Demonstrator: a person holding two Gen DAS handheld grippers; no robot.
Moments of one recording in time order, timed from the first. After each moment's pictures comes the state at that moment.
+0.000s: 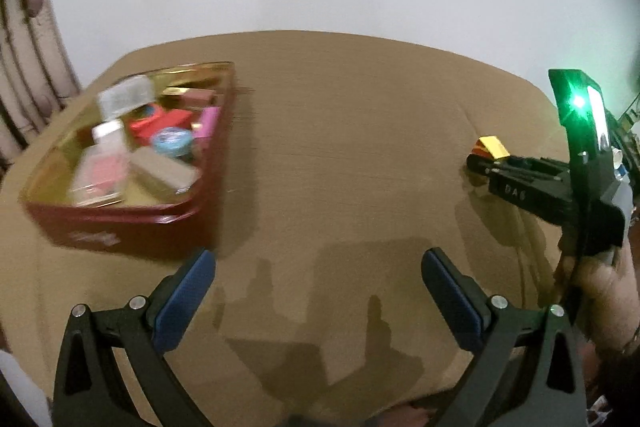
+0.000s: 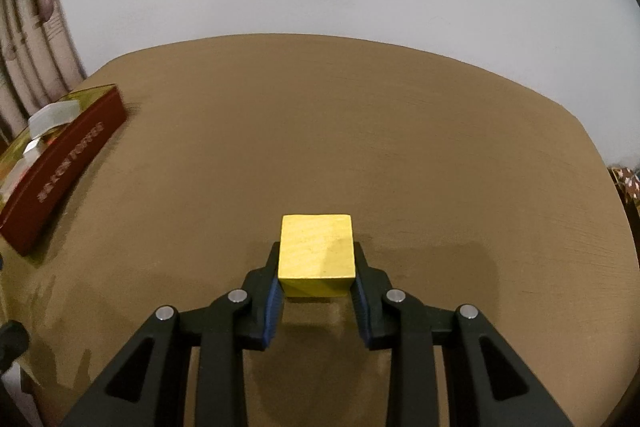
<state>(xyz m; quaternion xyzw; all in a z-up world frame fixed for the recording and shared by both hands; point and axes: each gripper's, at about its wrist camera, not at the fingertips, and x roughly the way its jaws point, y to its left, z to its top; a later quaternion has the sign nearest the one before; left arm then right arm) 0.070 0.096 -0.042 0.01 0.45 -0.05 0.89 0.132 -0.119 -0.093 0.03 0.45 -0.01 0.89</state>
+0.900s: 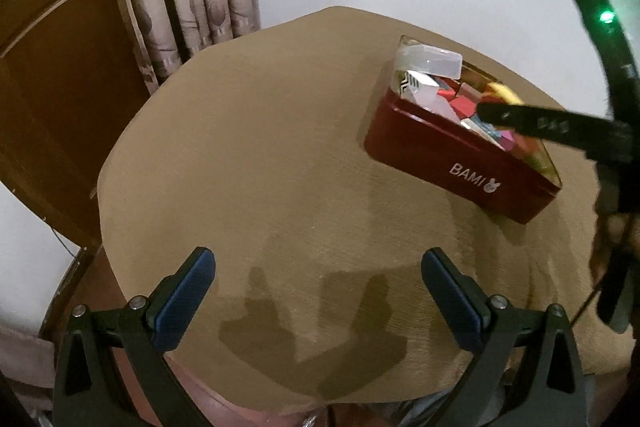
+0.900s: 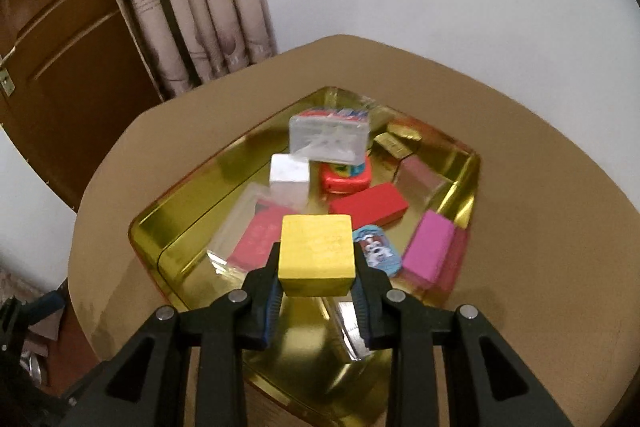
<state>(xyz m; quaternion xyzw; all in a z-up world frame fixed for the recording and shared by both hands) -0.010 0.299 -0.038 -0.09 0.46 0.17 0.87 0.178 0.167 -0.018 -0.04 0.44 0.25 0.86</state>
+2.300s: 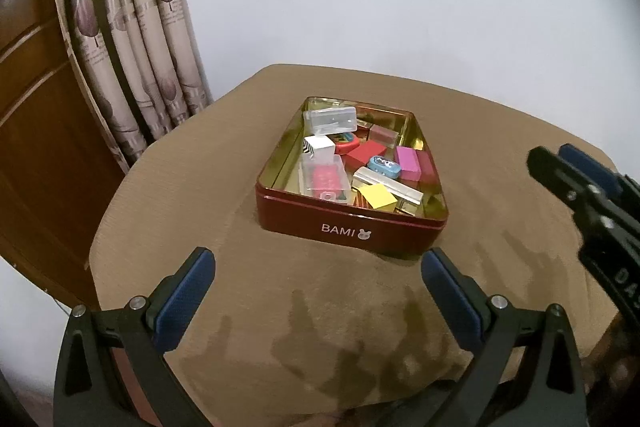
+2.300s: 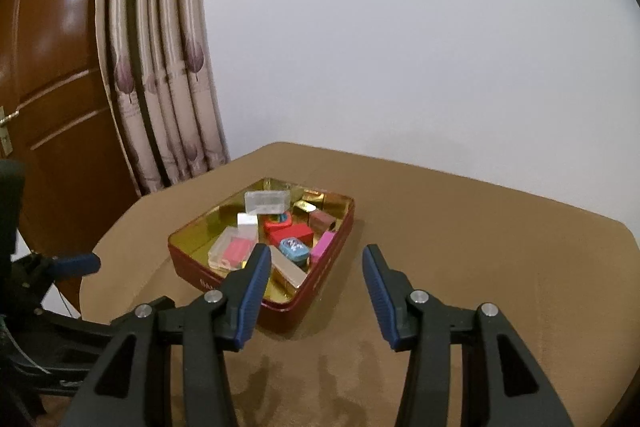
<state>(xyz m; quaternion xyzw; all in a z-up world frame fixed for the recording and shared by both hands) 0.003 0.219 0.025 -0.02 0.40 0.11 0.91 0.025 0.048 0.058 0.02 0.27 0.14 0.95</state>
